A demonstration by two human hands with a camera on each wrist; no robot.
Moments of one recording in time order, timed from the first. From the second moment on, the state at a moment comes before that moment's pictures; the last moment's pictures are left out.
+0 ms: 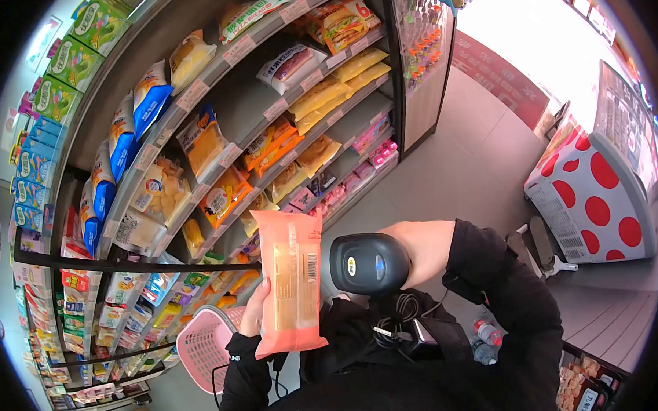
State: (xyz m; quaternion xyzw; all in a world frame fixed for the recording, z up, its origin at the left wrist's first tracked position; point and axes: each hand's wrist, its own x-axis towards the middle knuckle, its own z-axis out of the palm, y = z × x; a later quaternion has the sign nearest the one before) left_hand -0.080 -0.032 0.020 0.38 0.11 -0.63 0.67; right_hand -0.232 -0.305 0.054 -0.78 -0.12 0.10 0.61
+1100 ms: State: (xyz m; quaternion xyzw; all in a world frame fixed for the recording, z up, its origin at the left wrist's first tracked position) left_hand -0.074 -0.215 -0.058 0.38 0.06 -0.66 0.64; right_hand -0.201 -0.318 -0.034 -0.62 0.28 -0.15 0.72
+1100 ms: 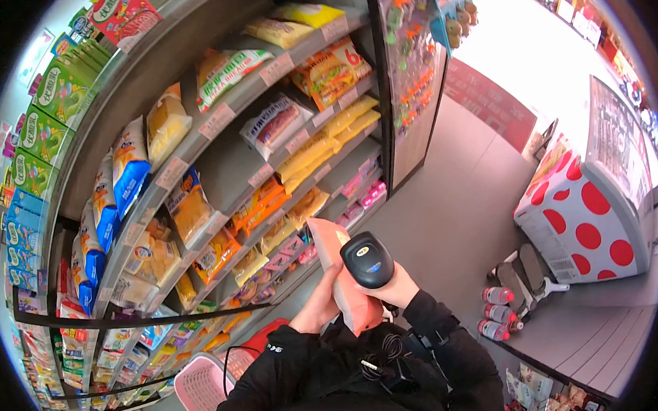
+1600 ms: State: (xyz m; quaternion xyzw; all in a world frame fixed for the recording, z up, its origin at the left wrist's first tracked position) left_hand 0.029 -0.274 -0.114 0.72 -0.38 -0.40 0.41; right_hand -0.149 -0.378 -0.080 -0.31 0.33 -0.19 0.87
